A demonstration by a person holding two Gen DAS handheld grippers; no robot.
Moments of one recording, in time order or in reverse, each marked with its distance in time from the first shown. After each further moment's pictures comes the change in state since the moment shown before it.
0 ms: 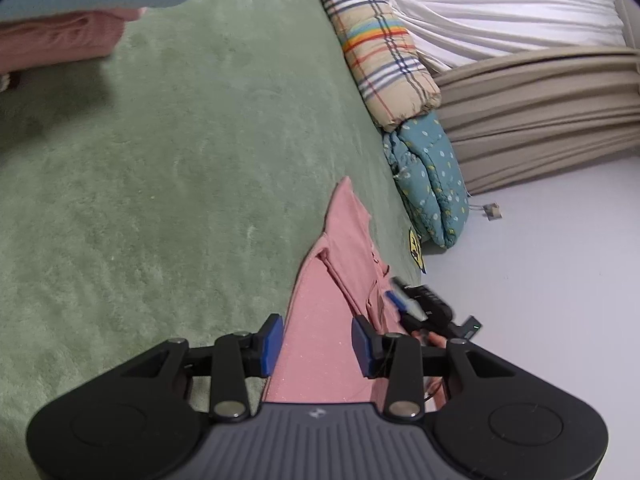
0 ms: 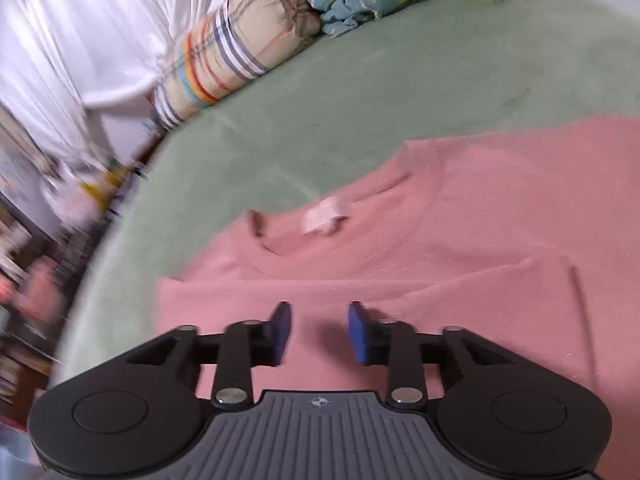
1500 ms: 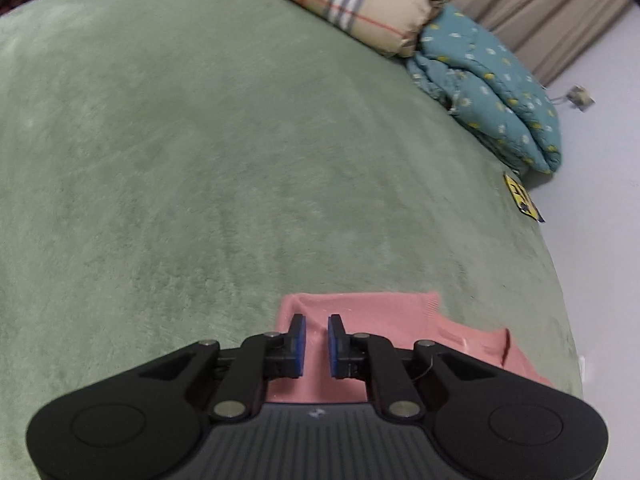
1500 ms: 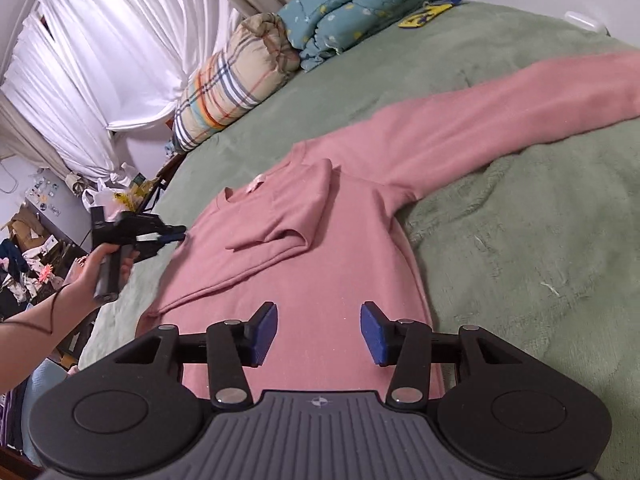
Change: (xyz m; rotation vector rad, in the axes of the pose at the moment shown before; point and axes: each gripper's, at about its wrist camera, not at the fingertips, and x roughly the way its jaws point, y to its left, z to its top) left arm 0.402 -0.132 0.152 0.382 0.111 0.359; right arm -0.206 -0.113 -0.100 0.008 0.000 0.010
